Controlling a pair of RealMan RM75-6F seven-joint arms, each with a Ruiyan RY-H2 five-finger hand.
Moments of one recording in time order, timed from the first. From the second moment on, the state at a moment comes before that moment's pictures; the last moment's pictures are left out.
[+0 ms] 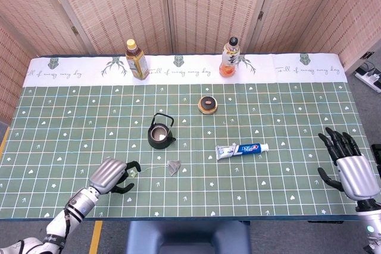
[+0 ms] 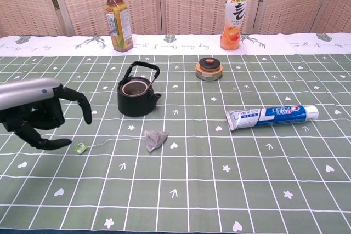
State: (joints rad) left arm -0.53 -1.30 -0.04 -1.80 1.36 0.94 0.17; right arm 0.12 -1.09 0.02 -1.51 -1.59 1.49 0.09
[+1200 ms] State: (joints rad) left arm -0.66 -1.46 -0.05 -1.55 1.04 0.79 0.32; right arm 0.11 -1.10 0.04 -1.51 -1.58 1.51 0.05
